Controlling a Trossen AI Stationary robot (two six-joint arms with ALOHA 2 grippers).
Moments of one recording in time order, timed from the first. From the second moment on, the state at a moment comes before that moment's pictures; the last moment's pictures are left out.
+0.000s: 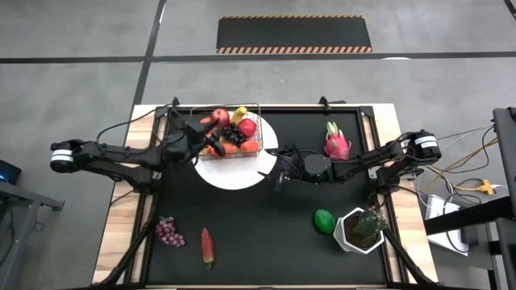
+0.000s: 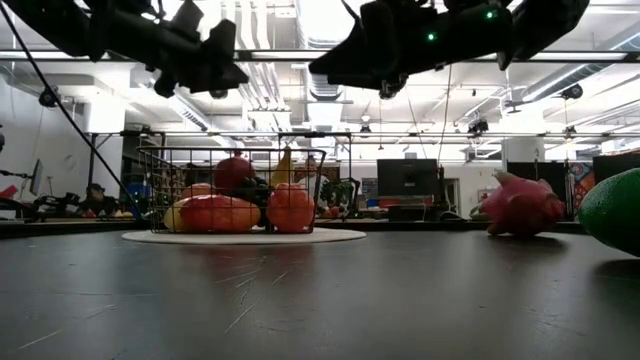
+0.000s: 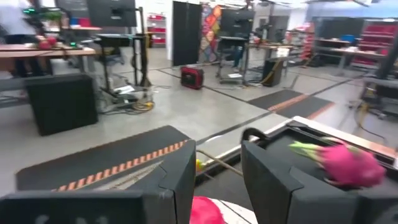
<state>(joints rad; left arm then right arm) 0.13 1.01 0.49 0.54 -0.73 -0.10 0.08 1.59 0.77 0.72 0.37 -0.20</state>
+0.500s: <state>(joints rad) 0.08 1.03 0.49 0.54 -0.73 0.09 0.08 1.57 0.76 0.71 0.37 -0.26</state>
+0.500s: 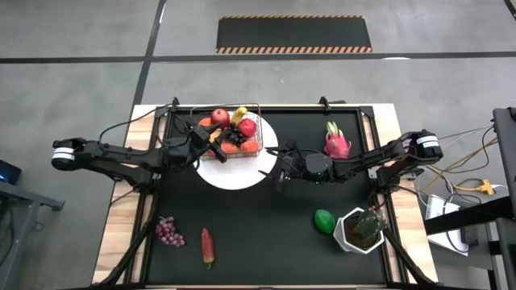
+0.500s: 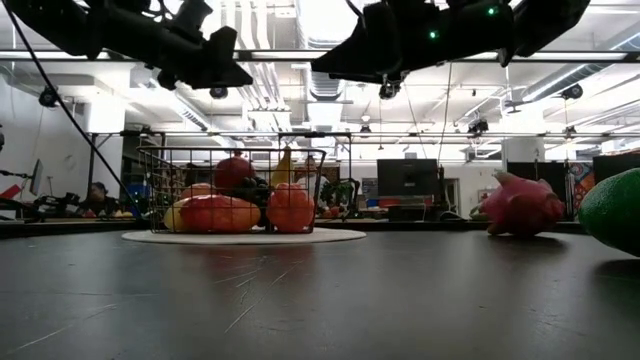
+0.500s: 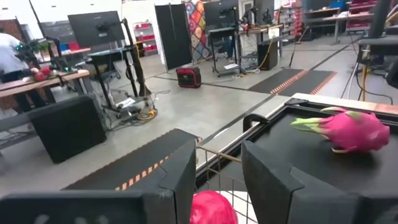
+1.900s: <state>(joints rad) 0.02 0.96 0.50 0.55 -0.71 0.26 -0.29 1.57 1.15 -1.16 0.53 1.01</state>
